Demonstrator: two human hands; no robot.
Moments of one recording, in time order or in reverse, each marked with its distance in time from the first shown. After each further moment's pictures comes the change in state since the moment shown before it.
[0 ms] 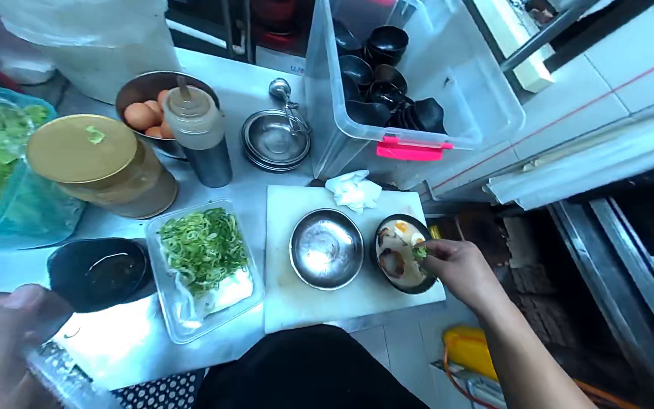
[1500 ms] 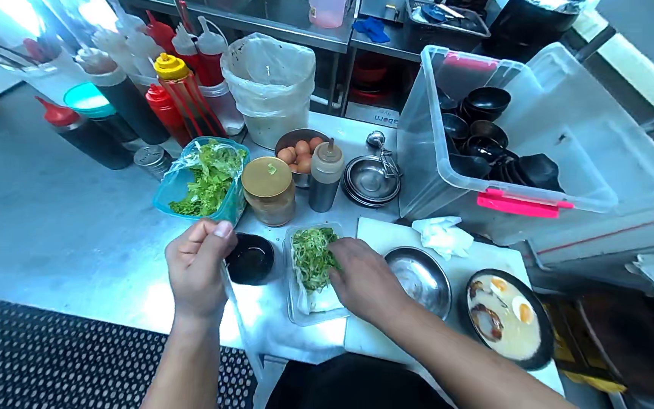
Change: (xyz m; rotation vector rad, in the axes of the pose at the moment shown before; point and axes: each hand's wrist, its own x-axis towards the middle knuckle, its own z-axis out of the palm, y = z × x) left_hand 0.036 0.043 -0.002 -0.059 -0.037 0.263; right_hand -0.017 -0.235 0.162 -0.289 -0.261 -0.807
